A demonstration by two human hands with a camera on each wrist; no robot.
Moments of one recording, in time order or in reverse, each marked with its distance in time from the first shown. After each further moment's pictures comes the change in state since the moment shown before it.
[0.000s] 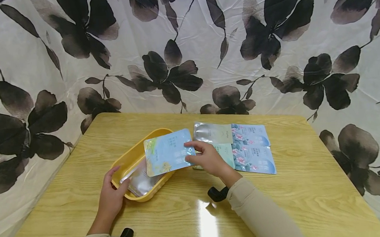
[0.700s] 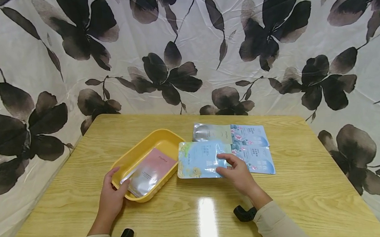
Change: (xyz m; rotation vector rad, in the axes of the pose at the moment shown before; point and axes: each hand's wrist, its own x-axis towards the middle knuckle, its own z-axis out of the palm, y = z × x) left_hand 0.001 -0.005 0.001 -0.059 -0.020 0.048; right_hand -0.077 0.036 -0.040 0.066 0.238 0.078
